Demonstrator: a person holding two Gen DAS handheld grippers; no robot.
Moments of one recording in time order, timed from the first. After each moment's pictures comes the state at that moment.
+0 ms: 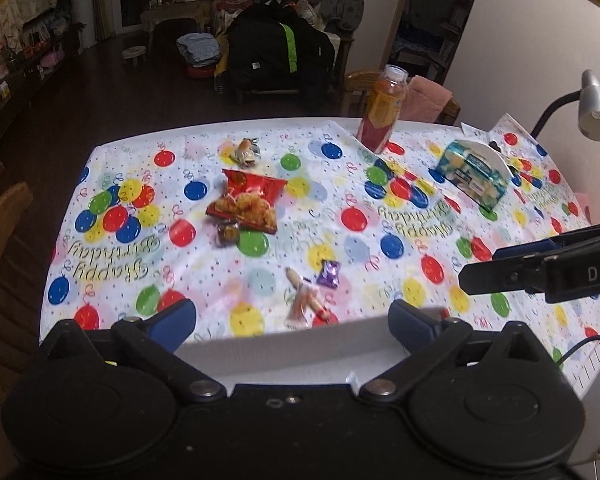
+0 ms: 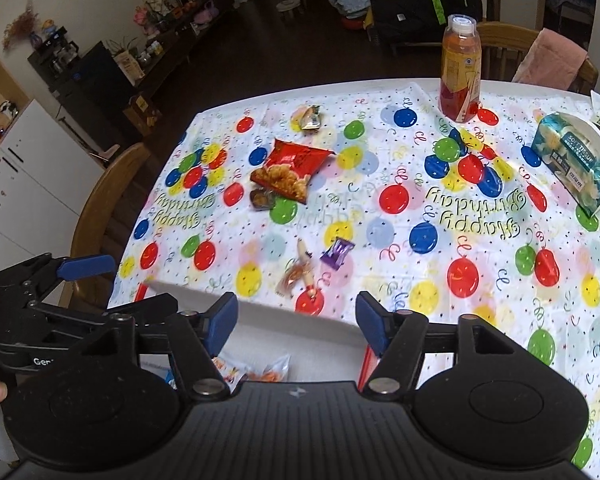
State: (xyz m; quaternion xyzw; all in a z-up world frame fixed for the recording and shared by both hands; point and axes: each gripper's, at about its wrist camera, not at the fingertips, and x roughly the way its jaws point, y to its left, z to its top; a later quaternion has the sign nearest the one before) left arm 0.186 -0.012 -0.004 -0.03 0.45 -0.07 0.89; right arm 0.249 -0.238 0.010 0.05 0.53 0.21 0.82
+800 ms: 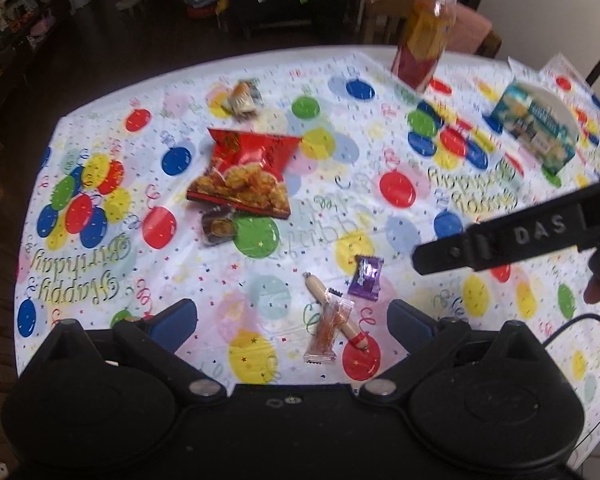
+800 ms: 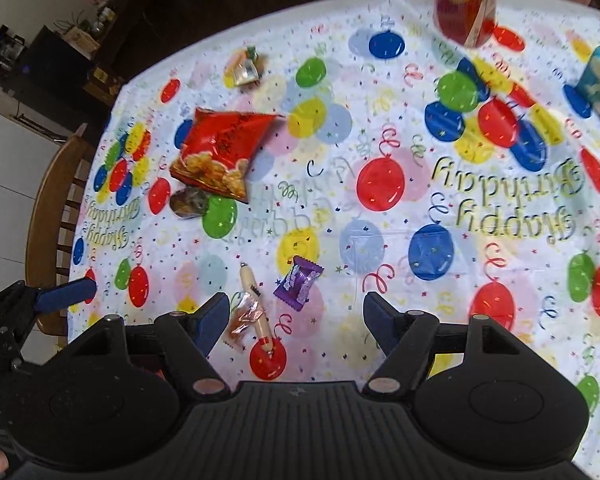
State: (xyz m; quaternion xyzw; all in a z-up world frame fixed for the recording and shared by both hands) left arm 0.301 -0.040 -0.084 0.02 0.55 -0.06 0.83; right arm 0.382 -0.223 -0.110 0.09 0.63 0.18 0.75
